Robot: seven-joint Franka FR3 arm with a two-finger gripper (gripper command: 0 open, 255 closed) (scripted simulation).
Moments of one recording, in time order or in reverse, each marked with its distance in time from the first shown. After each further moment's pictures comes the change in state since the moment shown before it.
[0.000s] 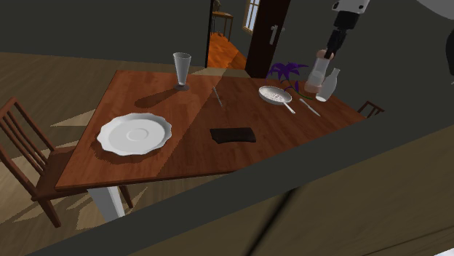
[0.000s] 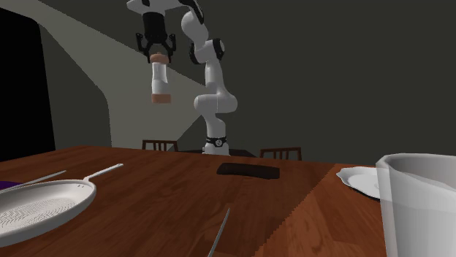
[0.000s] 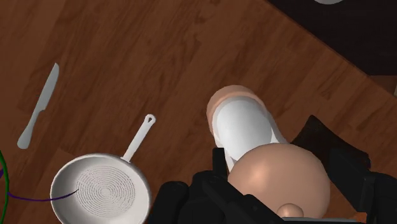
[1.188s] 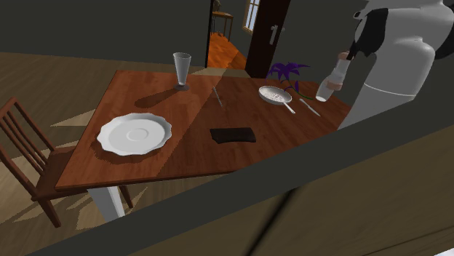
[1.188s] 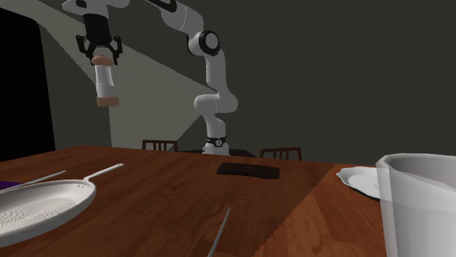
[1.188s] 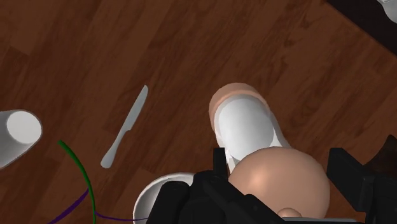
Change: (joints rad) arm -0.131 0.622 -0.487 0.471 0.304 0.007 -0.630
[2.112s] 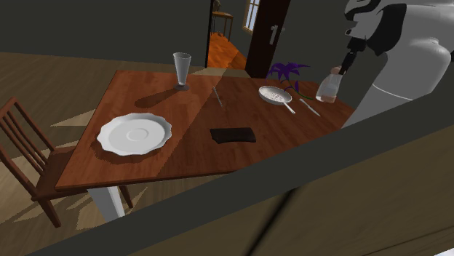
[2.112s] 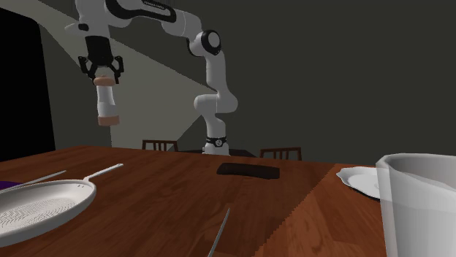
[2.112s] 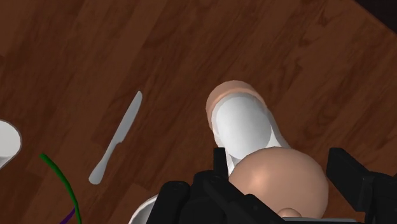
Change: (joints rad) arm 0.059 -0.098 0.014 -0.262 -0.080 0.211 0.053
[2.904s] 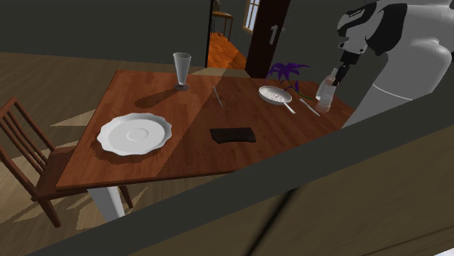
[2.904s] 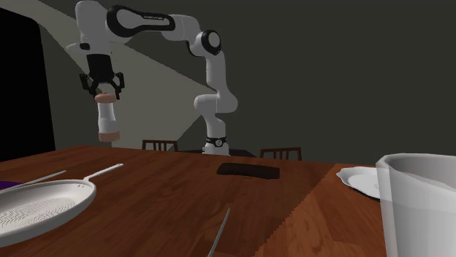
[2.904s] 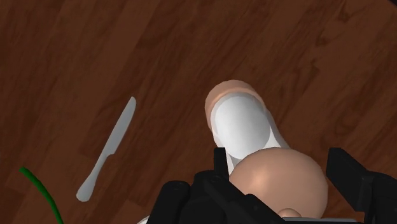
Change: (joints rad) arm 0.004 -0.003 0.002 -0.162 -0.002 0.160 0.002
